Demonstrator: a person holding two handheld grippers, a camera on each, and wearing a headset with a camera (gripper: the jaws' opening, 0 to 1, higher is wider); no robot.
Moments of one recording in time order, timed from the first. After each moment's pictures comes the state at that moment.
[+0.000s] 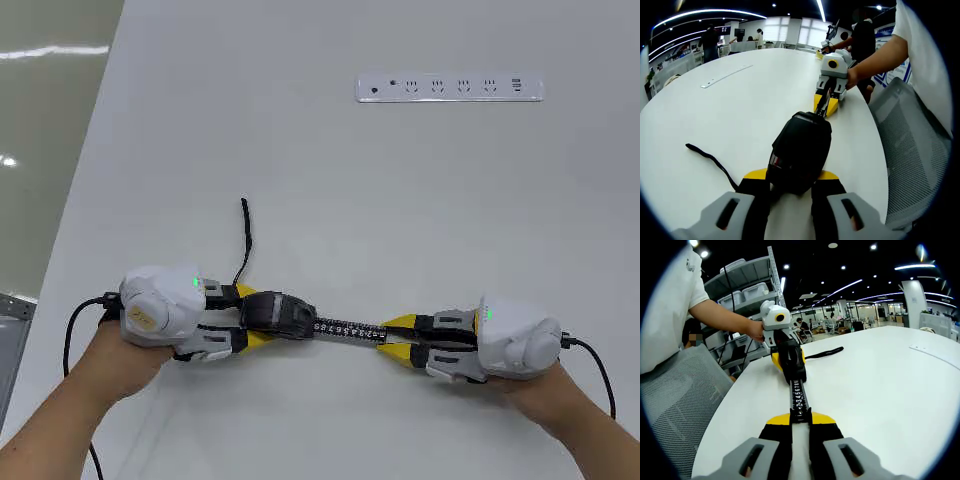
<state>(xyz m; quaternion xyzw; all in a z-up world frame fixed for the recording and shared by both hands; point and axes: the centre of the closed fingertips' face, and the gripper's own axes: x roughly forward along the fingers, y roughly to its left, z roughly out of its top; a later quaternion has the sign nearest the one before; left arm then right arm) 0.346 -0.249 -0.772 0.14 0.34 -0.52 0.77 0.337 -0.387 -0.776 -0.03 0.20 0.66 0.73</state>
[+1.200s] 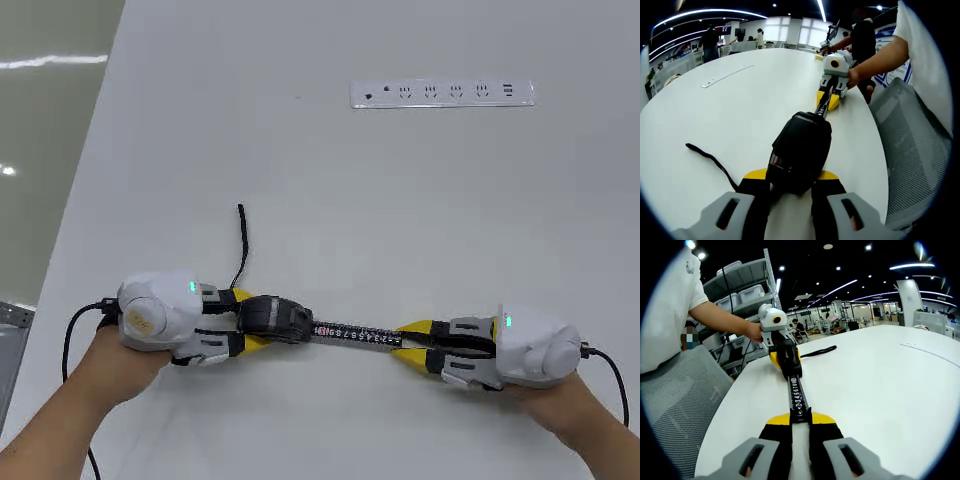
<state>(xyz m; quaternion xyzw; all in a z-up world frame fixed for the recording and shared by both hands) 0.346 -0.249 -0.772 0.14 0.34 -0.52 0.77 0.338 -0.412 -0.776 -0.03 0.21 0.64 0.74</state>
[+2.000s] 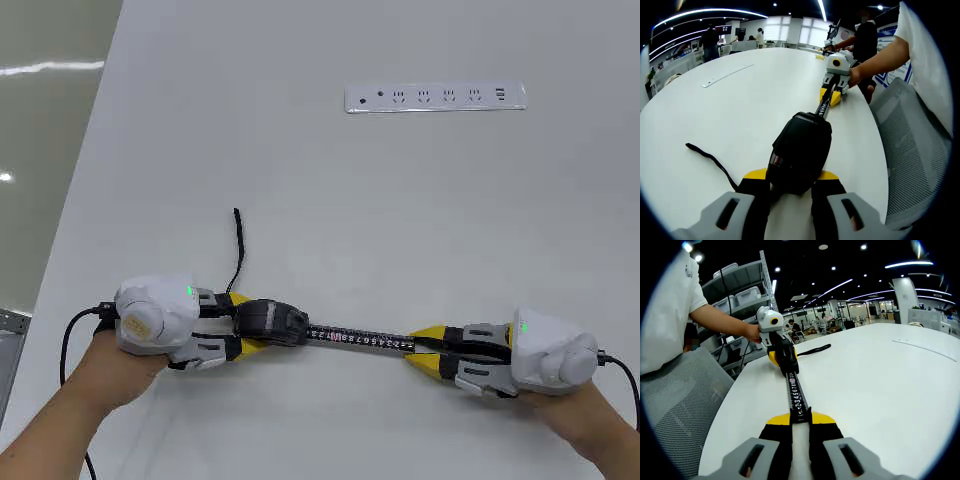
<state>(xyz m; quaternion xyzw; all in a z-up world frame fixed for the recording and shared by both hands) 0.345 -0.249 -0.773 0.14 0.34 -0.52 0.77 0.337 -0.440 -0.776 -0.02 0.22 0.63 0.75</state>
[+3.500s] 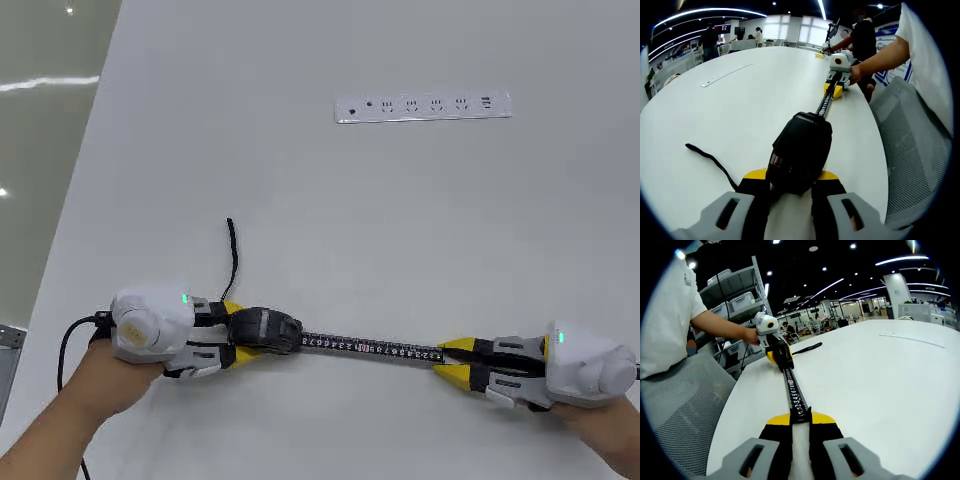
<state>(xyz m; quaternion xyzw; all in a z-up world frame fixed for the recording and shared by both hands) 0.346 -0.249 -0.774 0.15 0.35 -0.52 0.77 0.333 -0.483 -0.775 0.01 0.23 0.61 0.76</state>
